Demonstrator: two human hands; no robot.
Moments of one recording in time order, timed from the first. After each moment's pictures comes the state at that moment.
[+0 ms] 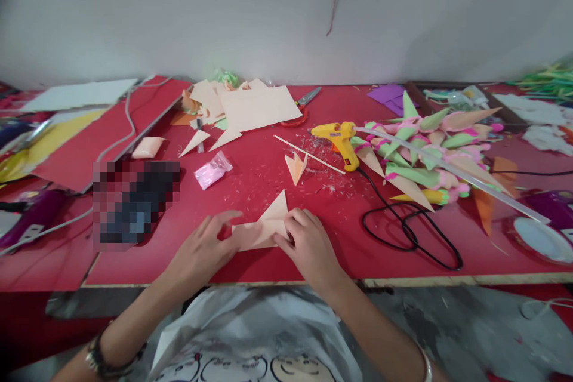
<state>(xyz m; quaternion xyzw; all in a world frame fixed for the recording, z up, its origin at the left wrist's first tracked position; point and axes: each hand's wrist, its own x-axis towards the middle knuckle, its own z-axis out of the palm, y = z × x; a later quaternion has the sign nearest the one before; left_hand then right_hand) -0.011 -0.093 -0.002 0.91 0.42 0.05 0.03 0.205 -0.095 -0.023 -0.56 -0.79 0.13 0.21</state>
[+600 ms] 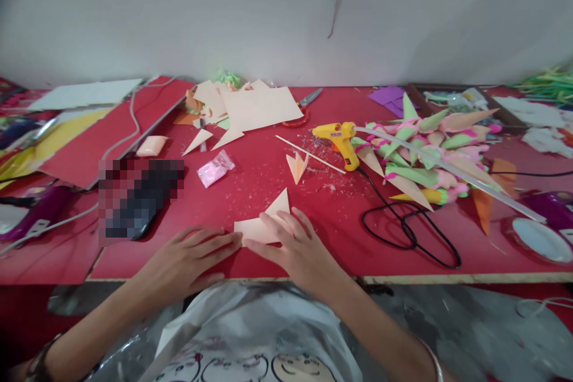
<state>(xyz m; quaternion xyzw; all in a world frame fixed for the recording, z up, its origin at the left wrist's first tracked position) -0.044 -0.101 0.006 0.95 0.32 -0.03 0.04 0.206 -0.110 -0.017 -0.40 -0.91 -0.01 0.12</state>
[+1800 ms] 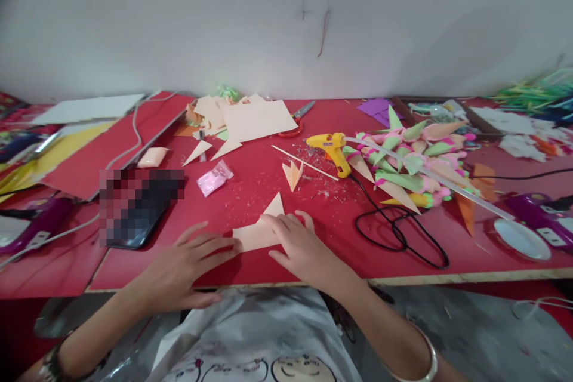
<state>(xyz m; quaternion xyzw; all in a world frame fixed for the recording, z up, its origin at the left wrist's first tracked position) -0.042 -0.093 0.021 0.94 0.31 0.00 0.13 0.203 -0.096 0.010 -0.47 -0.85 0.20 0.14</state>
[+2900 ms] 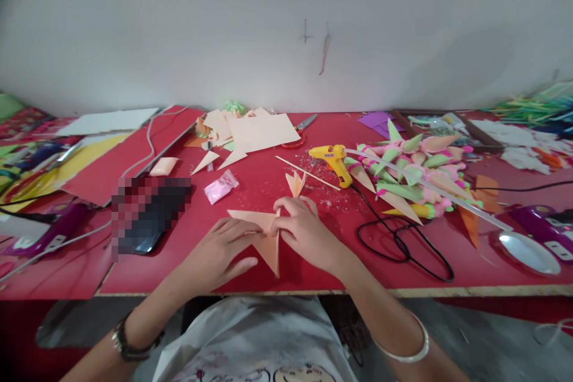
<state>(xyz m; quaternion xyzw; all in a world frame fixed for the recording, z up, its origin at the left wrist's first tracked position) 0.004 -0.080 0.028 0.92 0.34 0.11 0.12 0.210 -0.068 0.026 -0.44 -0.86 0.17 0.20</state>
